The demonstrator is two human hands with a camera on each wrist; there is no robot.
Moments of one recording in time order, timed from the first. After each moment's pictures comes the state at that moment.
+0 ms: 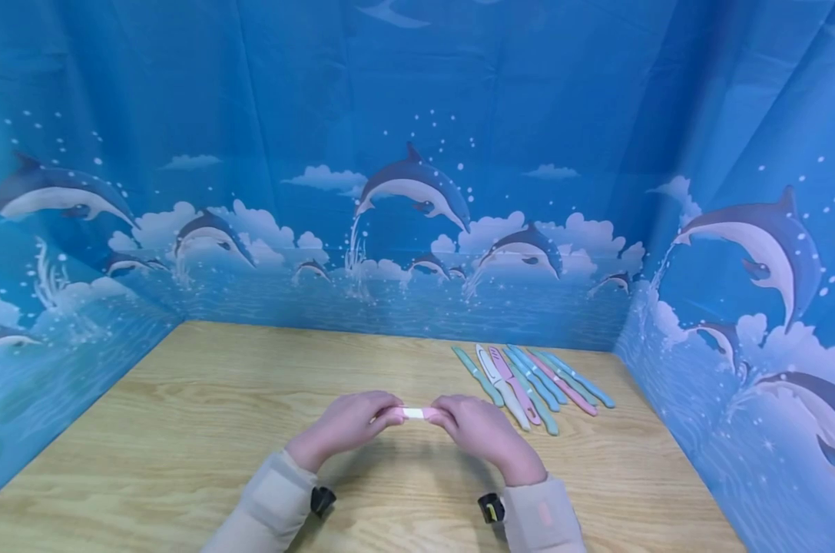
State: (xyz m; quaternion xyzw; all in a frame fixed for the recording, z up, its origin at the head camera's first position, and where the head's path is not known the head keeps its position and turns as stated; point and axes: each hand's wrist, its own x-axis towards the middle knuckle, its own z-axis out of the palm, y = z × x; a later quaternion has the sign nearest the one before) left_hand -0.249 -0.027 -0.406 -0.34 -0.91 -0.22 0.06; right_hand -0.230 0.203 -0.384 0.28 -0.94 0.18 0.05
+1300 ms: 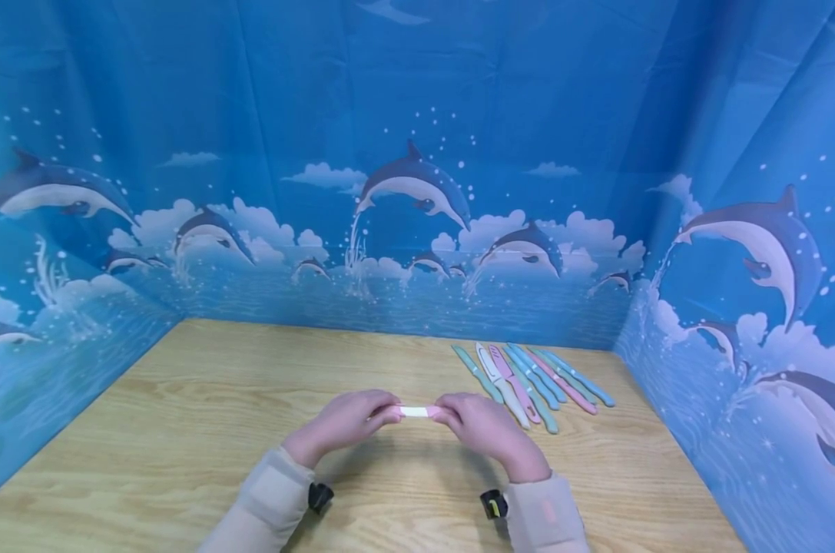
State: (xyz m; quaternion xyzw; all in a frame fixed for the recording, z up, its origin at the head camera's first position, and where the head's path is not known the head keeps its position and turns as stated) left_hand -0.250 -0.032 -0.406 -0.33 -0.91 -0.24 0.02; right_hand -0.233 0.210 -0.381 0.28 -0.94 0.20 0.02
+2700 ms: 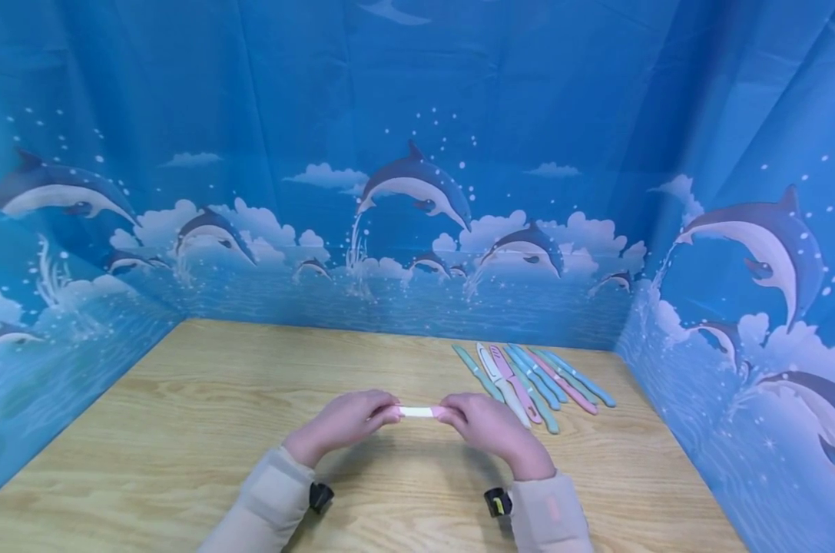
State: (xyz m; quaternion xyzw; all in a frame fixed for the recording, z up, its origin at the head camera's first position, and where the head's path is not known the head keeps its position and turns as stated) left_hand -0.252 -0.033 -0.408 -0.32 -0.92 -0.23 0.01; right_hand -0.235 0.215 -0.380 0.26 -0.94 0.21 -0.01
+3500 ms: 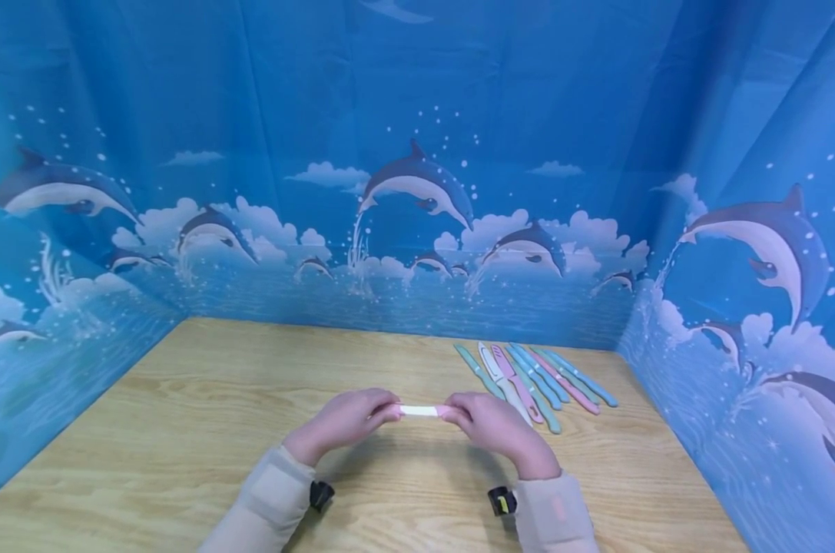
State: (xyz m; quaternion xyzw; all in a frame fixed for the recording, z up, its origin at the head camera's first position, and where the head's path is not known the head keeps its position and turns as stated) left_hand -0.250 -0.035 -0.406 -0.33 -0.92 -0.22 0.03; right_hand -0.237 0.221 -0.379 0.27 -0.94 0.21 -0.01
